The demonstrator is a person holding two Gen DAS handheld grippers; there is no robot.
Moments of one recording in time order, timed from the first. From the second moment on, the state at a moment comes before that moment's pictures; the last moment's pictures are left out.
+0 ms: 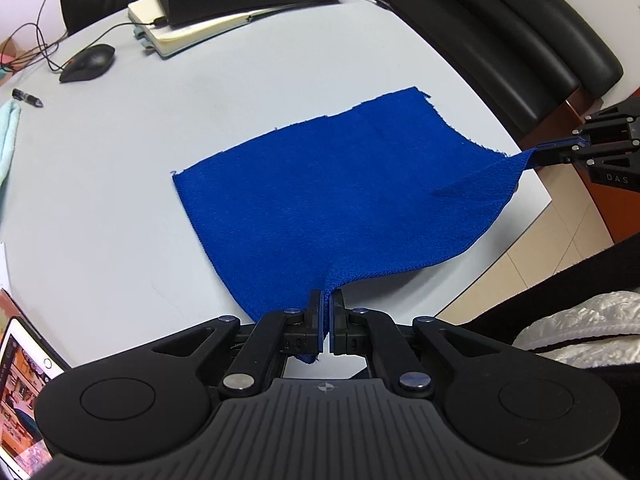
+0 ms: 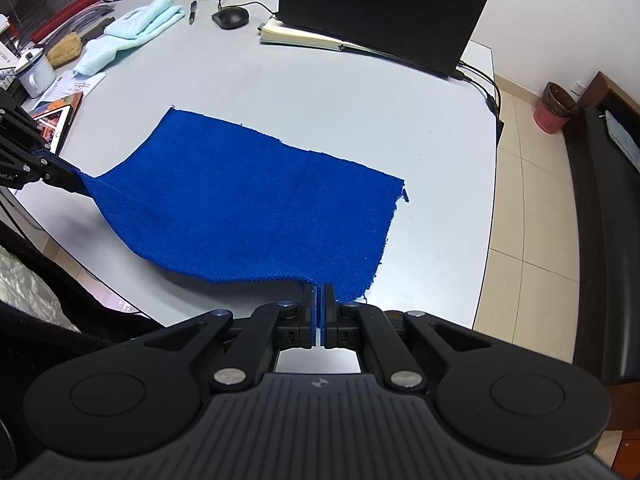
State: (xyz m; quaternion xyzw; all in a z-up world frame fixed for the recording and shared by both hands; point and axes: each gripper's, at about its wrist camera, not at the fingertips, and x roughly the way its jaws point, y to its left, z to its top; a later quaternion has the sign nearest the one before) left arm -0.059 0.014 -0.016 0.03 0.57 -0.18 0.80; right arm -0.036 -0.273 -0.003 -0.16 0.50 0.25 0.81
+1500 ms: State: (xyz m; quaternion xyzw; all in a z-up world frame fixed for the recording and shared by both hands) left arm 0.067 0.043 -0.055 0.04 0.57 -0.12 0.81; right arm 0.099 -0.227 -0.045 -0.17 0.48 0.23 0.83
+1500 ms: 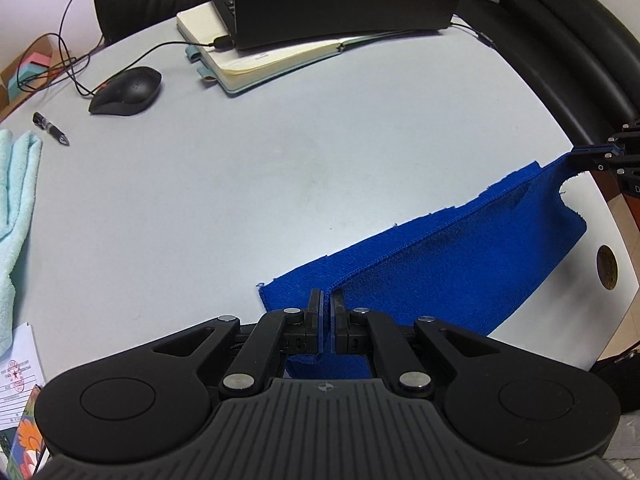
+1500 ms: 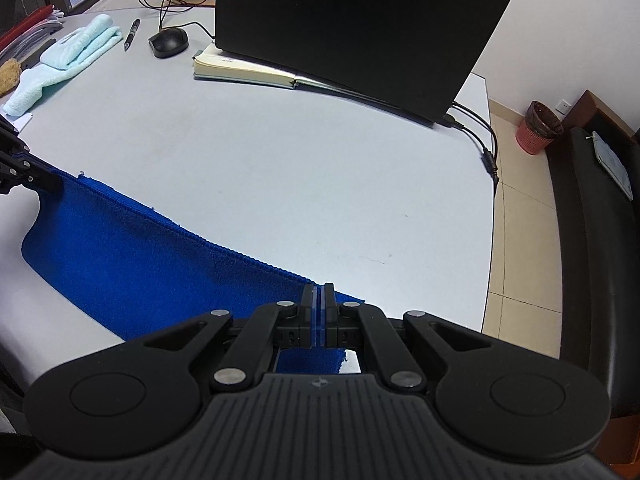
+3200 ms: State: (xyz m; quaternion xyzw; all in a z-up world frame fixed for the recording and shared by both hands) left arm 0.069 0.067 -0.052 -0.01 0.55 -0.08 0.83; right arm 0.104 -0.221 -0.049 -0.19 0.48 0.20 0.83
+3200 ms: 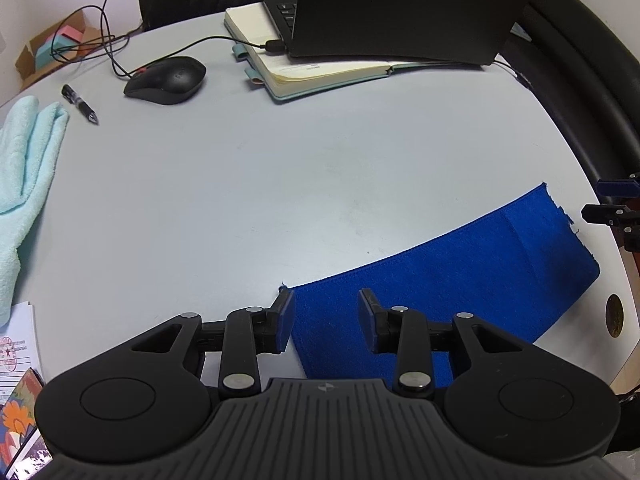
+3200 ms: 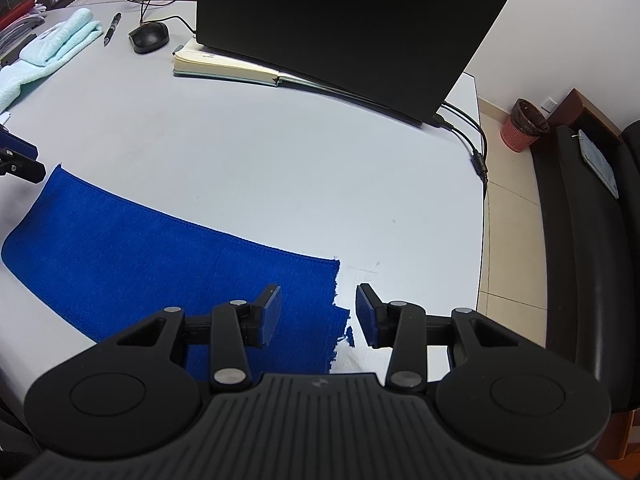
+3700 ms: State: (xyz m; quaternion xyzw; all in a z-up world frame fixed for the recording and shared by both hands) left arm 0.043 0.041 -0.063 0.00 0.57 -0.11 0.81; right arm 0.071 -0.214 -0.065 -0.19 0.50 0.22 0.82
